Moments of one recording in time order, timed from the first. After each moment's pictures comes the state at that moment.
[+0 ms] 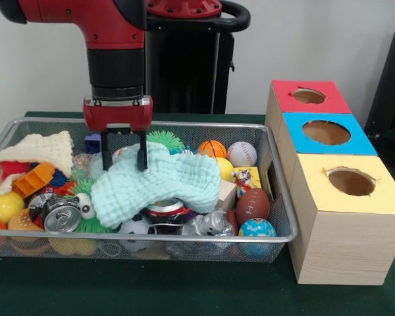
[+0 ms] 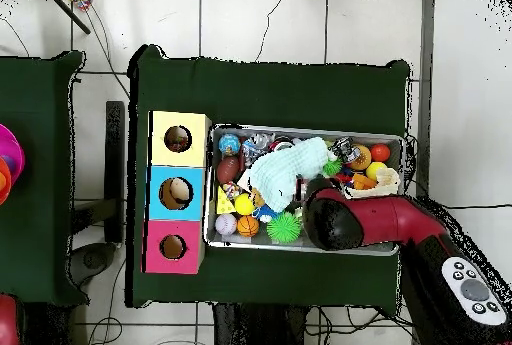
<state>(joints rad) -0.79 -0.65 0.45 1.79 -0.72 0.30 1.83</state>
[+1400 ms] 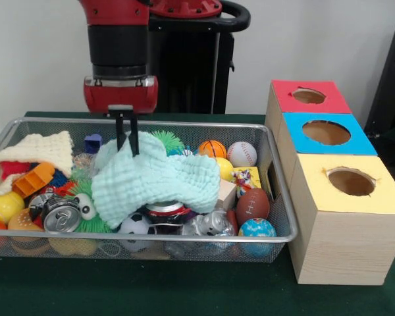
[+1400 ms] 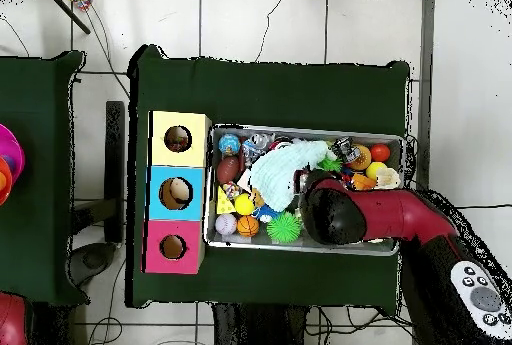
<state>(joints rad) -0.78 -0.75 0.48 1.81 -0.60 0.38 1.83</state>
